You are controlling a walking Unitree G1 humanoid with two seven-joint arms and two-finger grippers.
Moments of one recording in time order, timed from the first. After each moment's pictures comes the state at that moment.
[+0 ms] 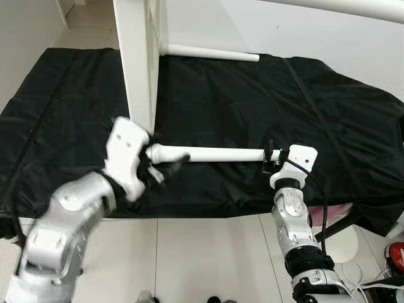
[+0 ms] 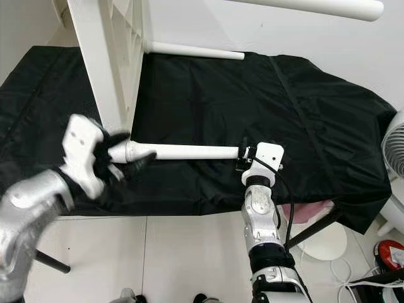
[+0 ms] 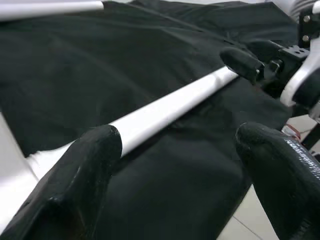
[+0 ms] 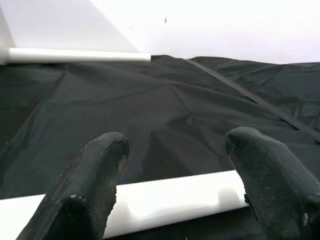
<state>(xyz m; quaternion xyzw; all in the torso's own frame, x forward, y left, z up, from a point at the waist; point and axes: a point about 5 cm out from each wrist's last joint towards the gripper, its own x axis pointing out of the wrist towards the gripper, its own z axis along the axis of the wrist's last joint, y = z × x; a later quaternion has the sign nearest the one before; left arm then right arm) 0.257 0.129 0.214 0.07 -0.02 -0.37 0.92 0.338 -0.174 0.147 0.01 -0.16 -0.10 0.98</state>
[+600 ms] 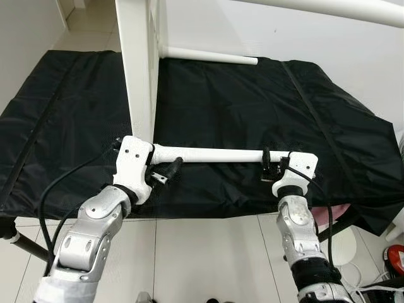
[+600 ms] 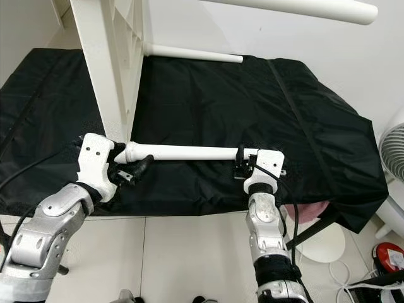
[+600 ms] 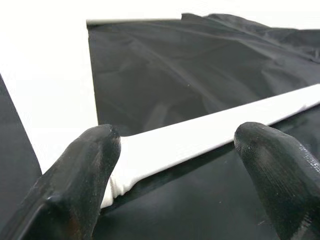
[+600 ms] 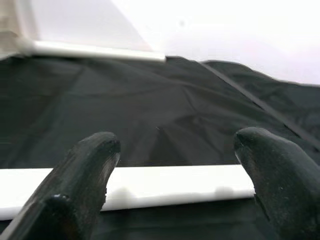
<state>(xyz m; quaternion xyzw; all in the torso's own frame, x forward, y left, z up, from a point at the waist) 0.282 0.128 0.188 0.04 -0.05 -0.23 0.97 0.317 -0.178 0.145 -0.02 -0.15 -0.06 0.99</state>
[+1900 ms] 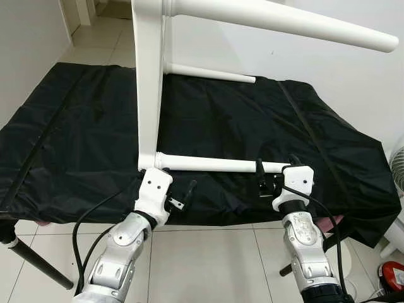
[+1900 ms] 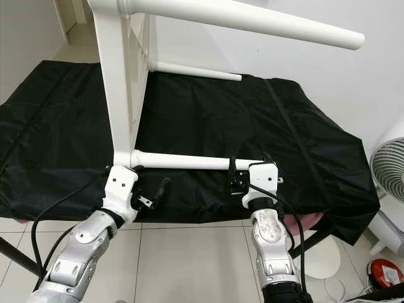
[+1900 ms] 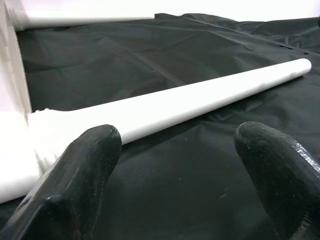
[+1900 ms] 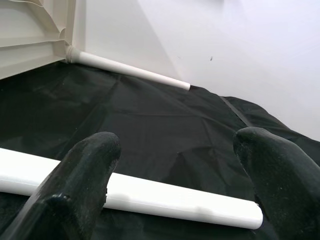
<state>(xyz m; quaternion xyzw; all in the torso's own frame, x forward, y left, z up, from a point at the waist) 0.278 0.102 0.131 0.05 -0.05 -0.25 0.96 0.293 -0.171 0.142 -0.08 -0.16 0.00 0.98</state>
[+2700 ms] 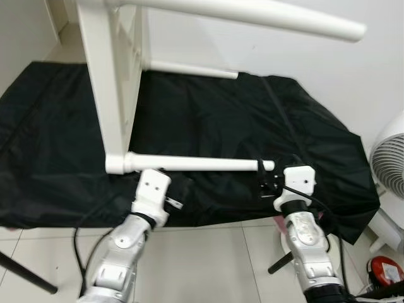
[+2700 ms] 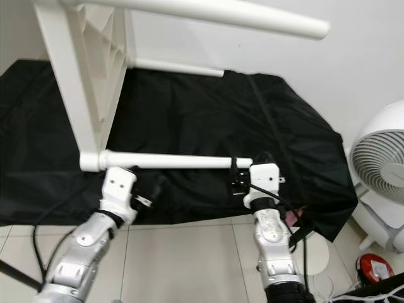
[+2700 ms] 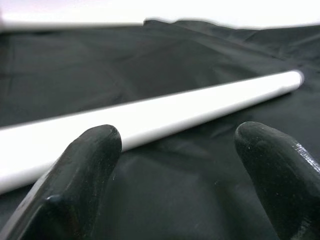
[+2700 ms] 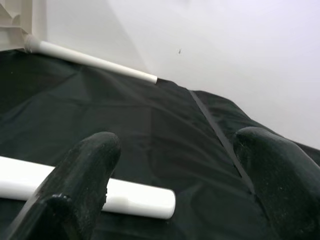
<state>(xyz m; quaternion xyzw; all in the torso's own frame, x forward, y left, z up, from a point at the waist) 0.281 0.106 0.130 0.05 -0.06 -0.22 0.97 0.294 -0.171 0.144 -0.08 -0.16 0.00 0.98</state>
